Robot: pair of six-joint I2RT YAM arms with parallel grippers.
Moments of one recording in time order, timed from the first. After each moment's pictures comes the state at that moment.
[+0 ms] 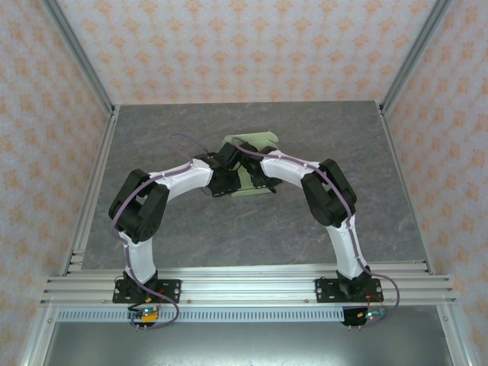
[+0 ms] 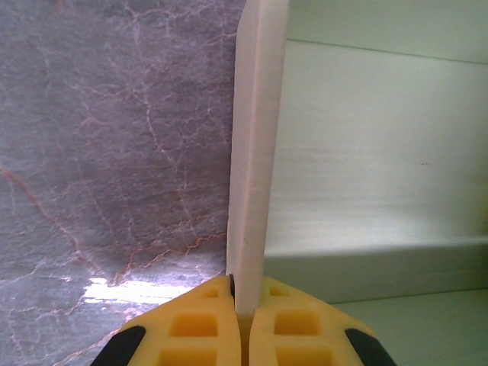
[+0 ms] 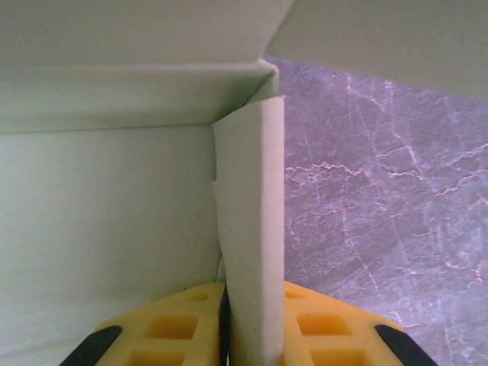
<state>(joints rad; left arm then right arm) -0.54 1.89 1.27 -0.61 0.00 -0.83 0.68 2.17 1.60 -0.86 0.44 0.52</state>
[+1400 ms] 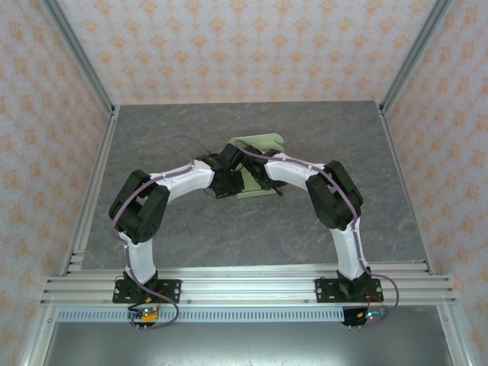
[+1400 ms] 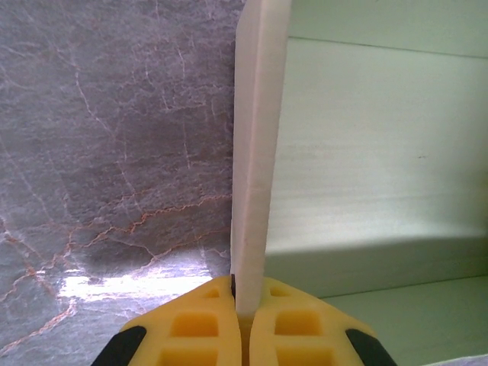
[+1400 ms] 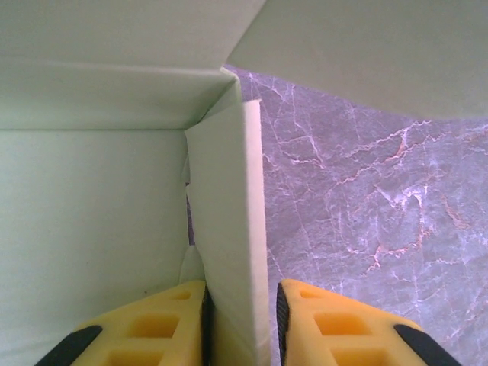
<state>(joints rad) -0.55 1.89 1.26 -0.58 0.06 -0.85 0.68 2.10 1.50 -0.85 0.56 0.46</state>
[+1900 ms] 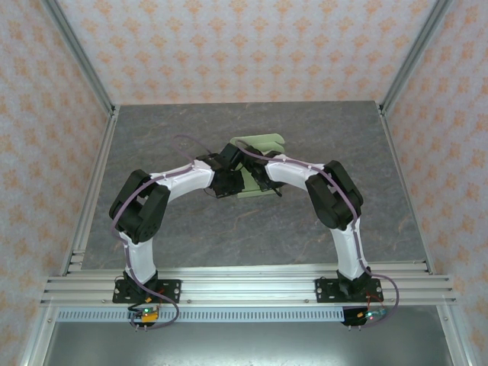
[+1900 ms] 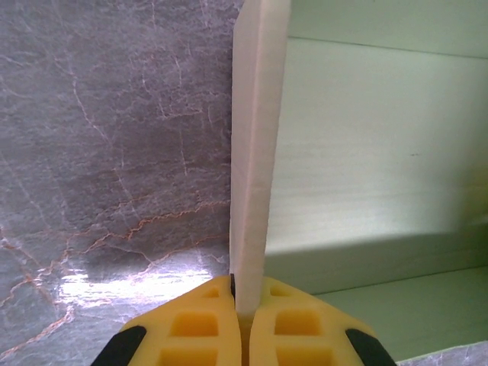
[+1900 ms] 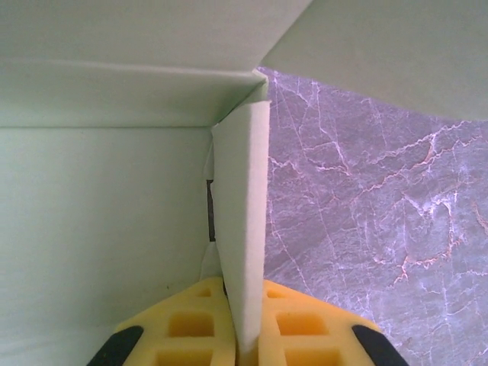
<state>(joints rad) -0.55 1.89 1.27 -0.58 0.05 -0.85 0.68 2.09 1.48 -0.80 0.53 0.45</state>
